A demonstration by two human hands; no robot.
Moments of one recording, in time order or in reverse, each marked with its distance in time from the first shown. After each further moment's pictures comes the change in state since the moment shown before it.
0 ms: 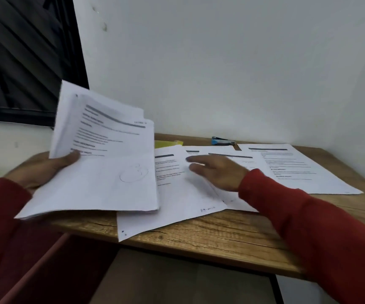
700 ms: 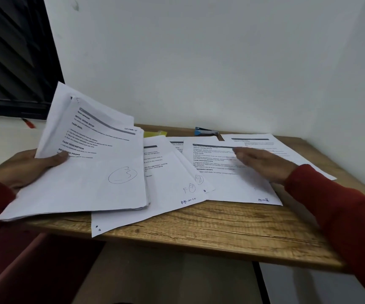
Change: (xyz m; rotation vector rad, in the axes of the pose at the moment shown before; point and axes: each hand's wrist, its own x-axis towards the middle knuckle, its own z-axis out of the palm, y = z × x) left_hand 0.003 -0.005 0.037 0.078 -0.042 -0.012; right_hand -0.061 0.106 -0.062 0.049 0.138 0.281
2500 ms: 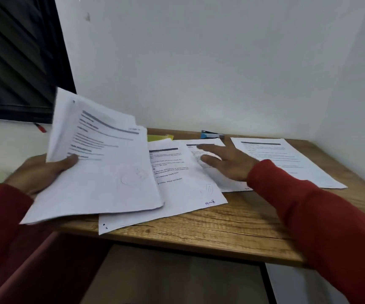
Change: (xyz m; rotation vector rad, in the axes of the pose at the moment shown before) left_hand -0.026 0.007 0.003 -0.045 0.042 0.007; right_hand 0.027 -0.071 0.043 -0.165 -0.055 -0.153
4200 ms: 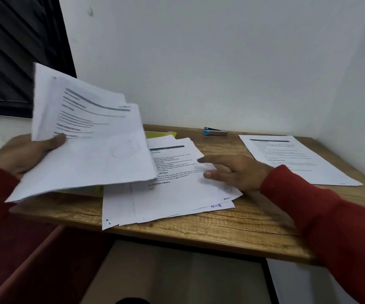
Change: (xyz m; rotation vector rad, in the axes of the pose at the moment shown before) left_hand 0.109 -0.049 -0.077 -0.078 0.048 0.046; right_hand -0.024 0.002 0.002 -0.051 -0.061 -0.148
